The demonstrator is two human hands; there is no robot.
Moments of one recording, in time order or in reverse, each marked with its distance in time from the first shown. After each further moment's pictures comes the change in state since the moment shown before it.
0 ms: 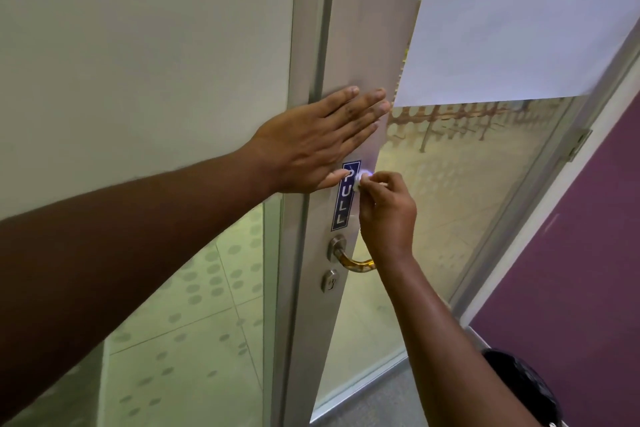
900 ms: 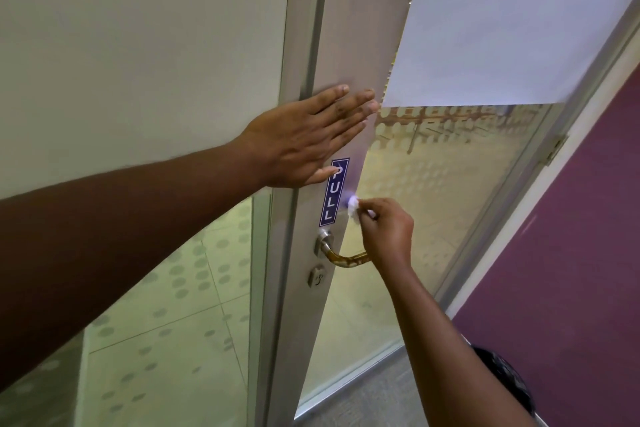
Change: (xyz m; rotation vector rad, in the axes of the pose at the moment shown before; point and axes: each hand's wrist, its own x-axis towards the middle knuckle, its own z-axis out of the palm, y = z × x) left_hand 0.000 0.000 0.001 0.010 0.020 -0.006; right_hand -0.017 0.023 -0.015 0.017 -0.154 0.312
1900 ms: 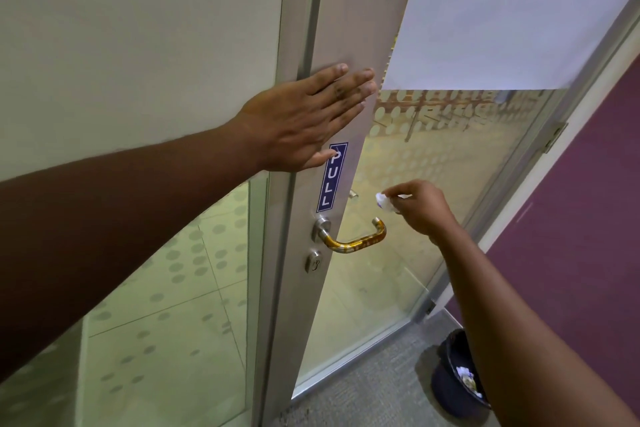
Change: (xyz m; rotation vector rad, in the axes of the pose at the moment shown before) left_hand 0.000 0.000 -0.003 0.022 -0.026 0.010; right_hand 0.052 0.047 -0.050 -0.058 -0.407 0.184
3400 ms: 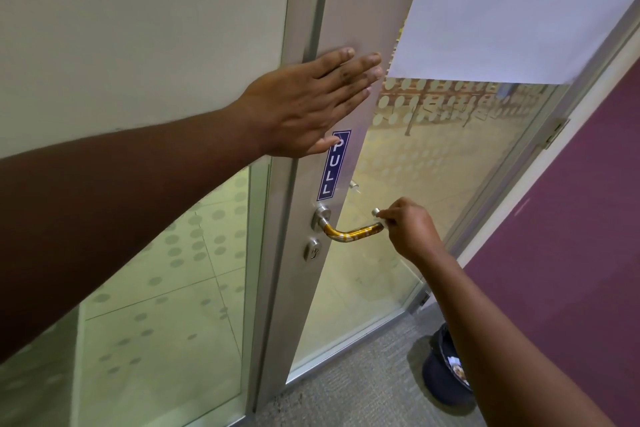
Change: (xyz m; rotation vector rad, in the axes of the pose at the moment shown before) left_hand -0.001 0.000 -0.001 -0.010 -0.014 0.001; right_hand -0.032 0.033 0.034 -0.443 -0.008 -0.223
